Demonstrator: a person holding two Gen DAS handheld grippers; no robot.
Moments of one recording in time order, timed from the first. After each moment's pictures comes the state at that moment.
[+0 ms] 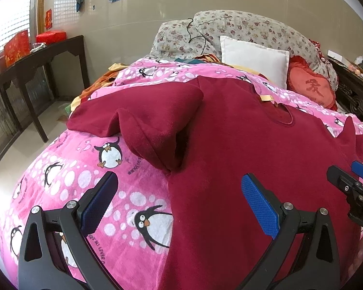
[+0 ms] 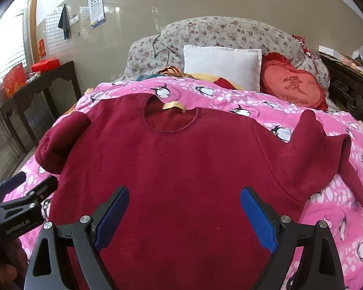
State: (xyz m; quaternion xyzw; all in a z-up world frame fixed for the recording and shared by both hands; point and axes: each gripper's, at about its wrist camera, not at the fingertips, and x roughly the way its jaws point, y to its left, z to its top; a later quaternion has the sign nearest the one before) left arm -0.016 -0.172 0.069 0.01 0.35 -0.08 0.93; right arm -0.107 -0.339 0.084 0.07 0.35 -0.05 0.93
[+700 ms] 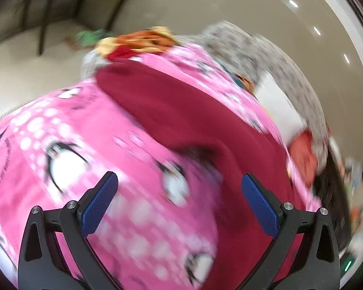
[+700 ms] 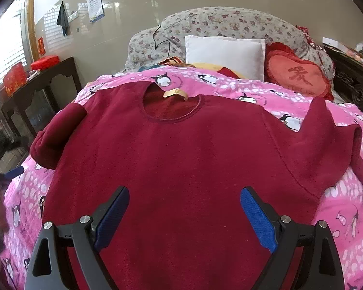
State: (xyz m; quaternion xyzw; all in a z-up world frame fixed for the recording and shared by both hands) left arm 0.069 -0.012 0.048 -0.30 0.41 -0.06 0.86; right arm -0.098 -0.339 0.064 0.07 0.36 -0.04 0.93
